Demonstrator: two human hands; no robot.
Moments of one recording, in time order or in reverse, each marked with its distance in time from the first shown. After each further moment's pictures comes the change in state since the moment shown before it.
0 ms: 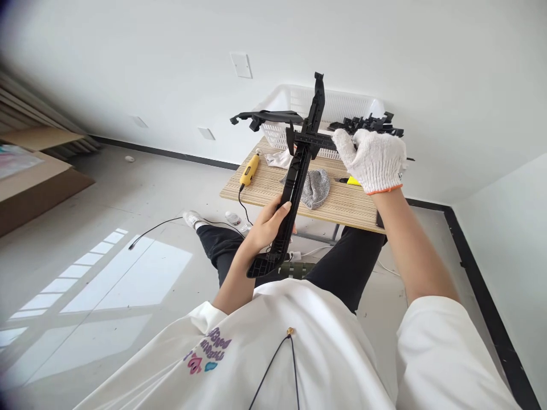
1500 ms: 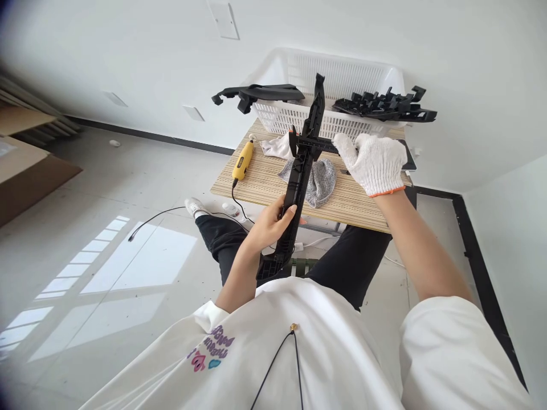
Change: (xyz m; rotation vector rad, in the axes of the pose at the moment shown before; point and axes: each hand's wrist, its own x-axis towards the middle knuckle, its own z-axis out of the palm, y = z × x) left_hand 0.024 -0.030 -0.015 0.213 -0.024 -0.010; right_hand 0.000 -0.005 0.051 0.086 -0.152 -0.013
